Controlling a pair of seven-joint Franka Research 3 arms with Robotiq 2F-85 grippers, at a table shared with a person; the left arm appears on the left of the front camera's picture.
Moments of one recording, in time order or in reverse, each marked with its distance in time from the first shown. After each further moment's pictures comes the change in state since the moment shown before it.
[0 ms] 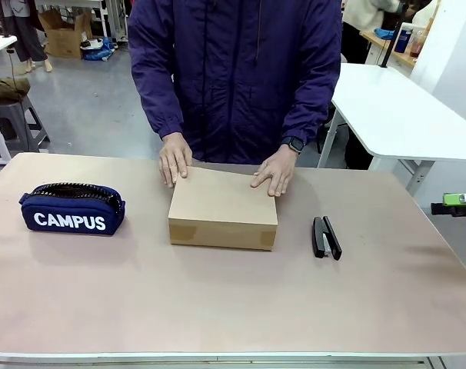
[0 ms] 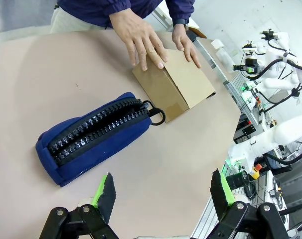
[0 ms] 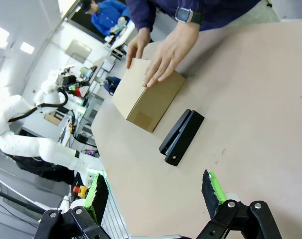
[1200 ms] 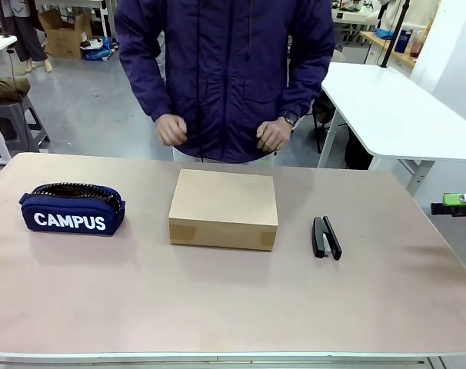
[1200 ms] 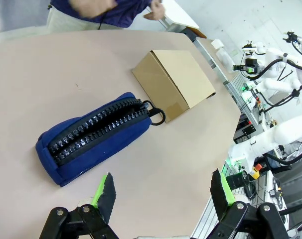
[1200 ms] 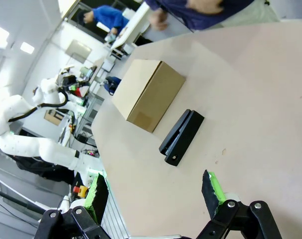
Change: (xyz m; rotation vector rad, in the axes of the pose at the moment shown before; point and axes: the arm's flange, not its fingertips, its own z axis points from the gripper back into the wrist) left arm 0.000 0.000 0.000 0.000 0.000 0.000; right arm 0.000 0.000 0.000 0.000 0.000 0.000
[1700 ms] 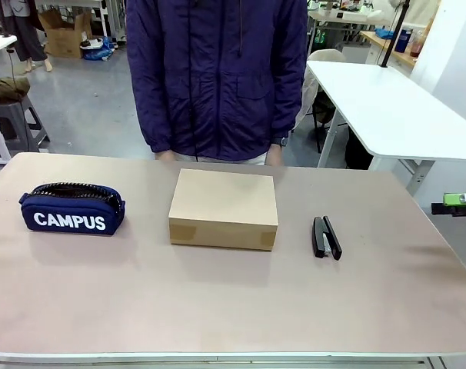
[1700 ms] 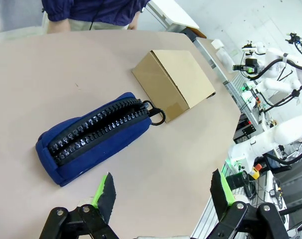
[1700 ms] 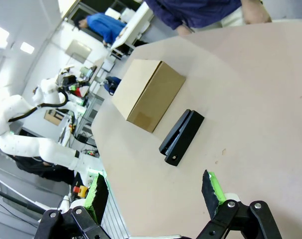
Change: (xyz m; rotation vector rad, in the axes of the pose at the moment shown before) left arm 0.000 0.000 0.000 0.000 0.000 0.000; right arm 0.000 0.000 0.000 0.000 0.000 0.000
